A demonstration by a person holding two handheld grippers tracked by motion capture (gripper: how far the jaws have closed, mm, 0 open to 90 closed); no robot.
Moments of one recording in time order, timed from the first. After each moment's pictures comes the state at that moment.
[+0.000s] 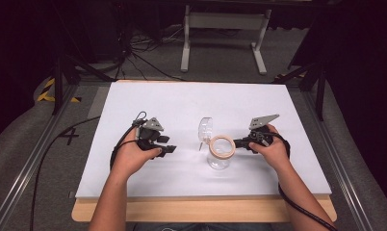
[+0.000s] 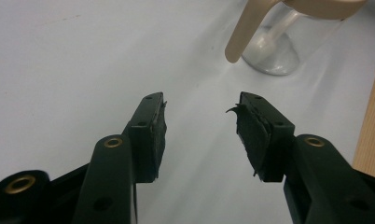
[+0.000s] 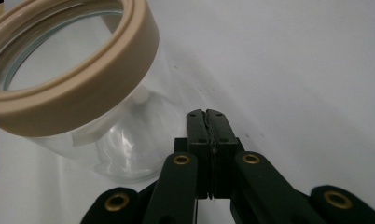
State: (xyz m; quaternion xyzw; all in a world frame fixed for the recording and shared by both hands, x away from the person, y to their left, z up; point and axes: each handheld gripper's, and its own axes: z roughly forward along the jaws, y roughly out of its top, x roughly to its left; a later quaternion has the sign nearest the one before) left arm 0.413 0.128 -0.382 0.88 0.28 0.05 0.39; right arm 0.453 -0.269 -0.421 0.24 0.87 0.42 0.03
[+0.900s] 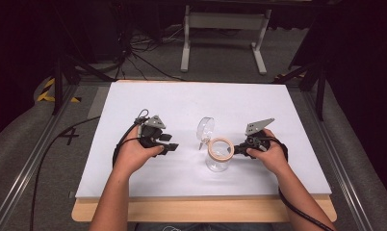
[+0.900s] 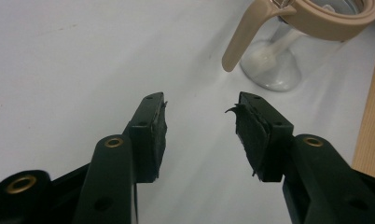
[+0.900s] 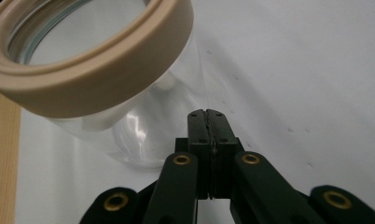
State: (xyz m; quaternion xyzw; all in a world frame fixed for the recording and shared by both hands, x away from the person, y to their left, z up) left arm 0.420 0.121 -0.379 0.87 0.28 0.05 0.40; right arm 0.440 -0.259 -0.424 0.22 0.89 0.40 0.01
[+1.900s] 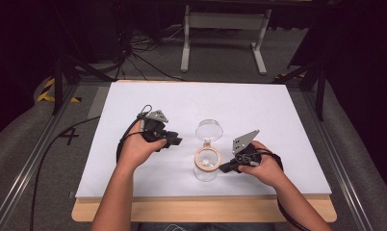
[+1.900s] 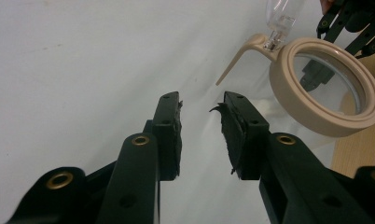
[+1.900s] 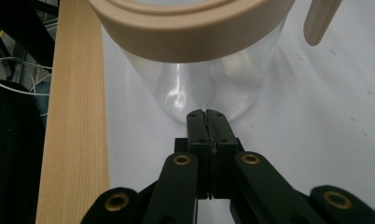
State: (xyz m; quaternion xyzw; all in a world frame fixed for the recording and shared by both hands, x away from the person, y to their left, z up) left arm 0.430 0.114 -0.371 0.86 0.28 0.02 0.42; right arm 0.394 -0.215 -0.413 0.13 0.93 0.34 -0.02
